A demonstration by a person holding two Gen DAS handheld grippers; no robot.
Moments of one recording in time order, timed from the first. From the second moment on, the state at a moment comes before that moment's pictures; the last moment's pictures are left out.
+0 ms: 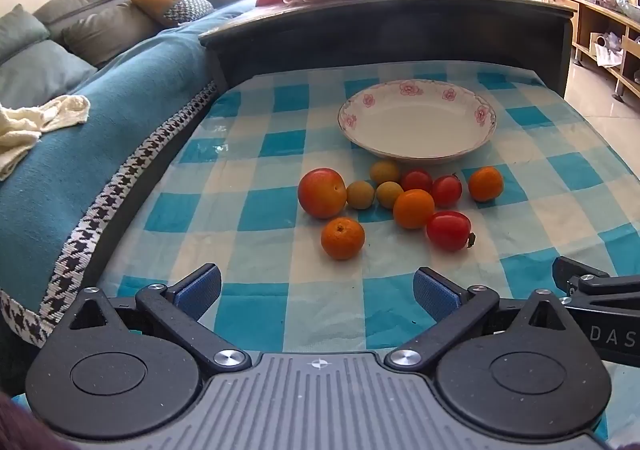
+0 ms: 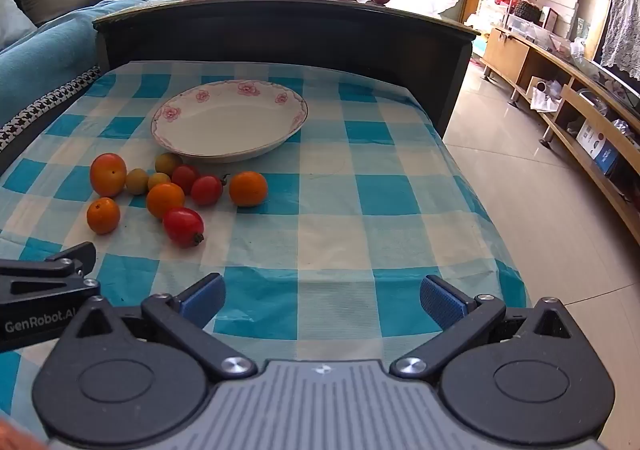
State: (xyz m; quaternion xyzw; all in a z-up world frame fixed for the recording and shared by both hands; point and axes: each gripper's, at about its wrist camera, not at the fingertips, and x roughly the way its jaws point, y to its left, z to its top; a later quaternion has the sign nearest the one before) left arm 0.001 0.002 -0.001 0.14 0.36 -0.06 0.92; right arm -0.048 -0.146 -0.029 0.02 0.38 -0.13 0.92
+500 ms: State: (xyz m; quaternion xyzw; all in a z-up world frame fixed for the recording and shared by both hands) left arm 0.003 0.005 -0.006 0.13 0.38 -0.05 0.91; right arm -0.045 -0.145 -0.033 0.03 0.39 -0.13 0.91
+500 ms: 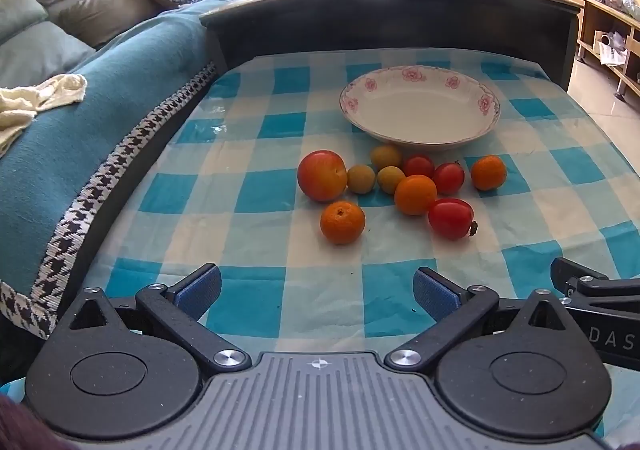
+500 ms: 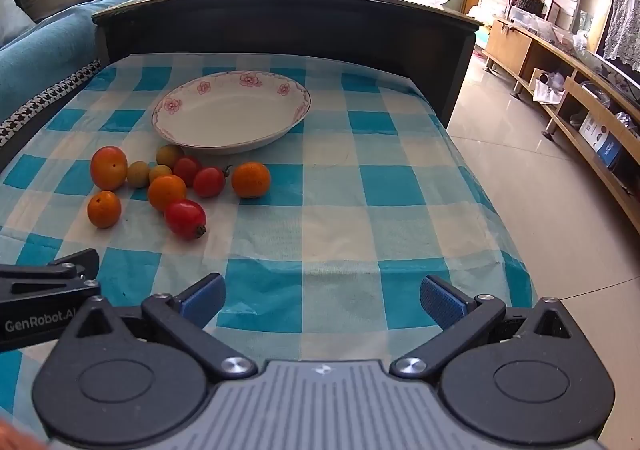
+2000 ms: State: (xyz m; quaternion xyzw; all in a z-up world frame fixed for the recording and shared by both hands) left arm 0.003 0.003 -0.012 0.15 0.40 -0.06 0.90; right arm -0.041 -0.148 -0.037 0.04 0.40 -0.13 0.90
